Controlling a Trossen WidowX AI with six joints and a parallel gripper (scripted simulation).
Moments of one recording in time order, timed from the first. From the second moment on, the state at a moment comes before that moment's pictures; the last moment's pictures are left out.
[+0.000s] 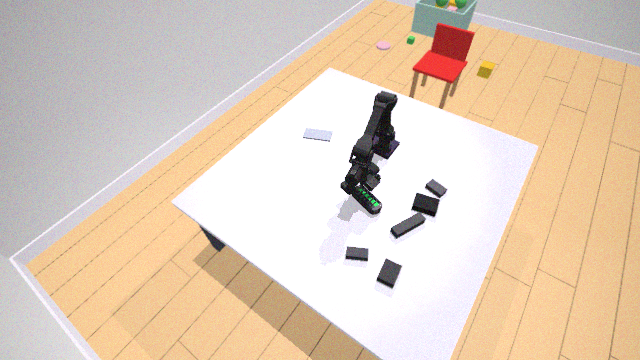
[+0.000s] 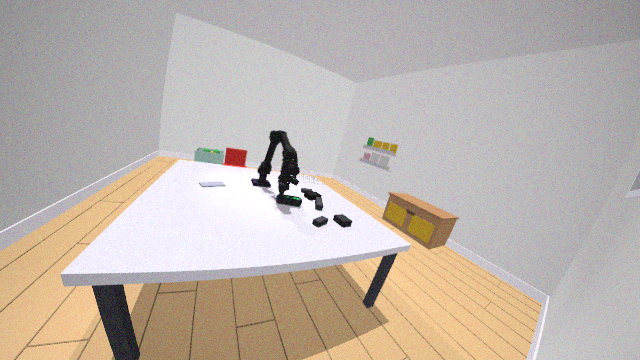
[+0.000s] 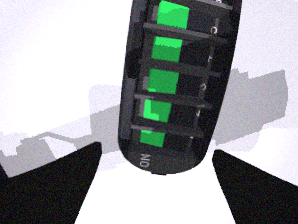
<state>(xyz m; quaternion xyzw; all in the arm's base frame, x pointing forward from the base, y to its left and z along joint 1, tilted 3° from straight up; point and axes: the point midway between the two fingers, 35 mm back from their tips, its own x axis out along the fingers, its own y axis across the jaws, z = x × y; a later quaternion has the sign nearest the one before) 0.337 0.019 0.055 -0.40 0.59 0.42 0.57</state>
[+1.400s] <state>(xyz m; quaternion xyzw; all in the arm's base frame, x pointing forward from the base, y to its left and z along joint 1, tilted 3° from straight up) 0.401 0.053 0.066 -0.39 0.59 0.40 0.59</state>
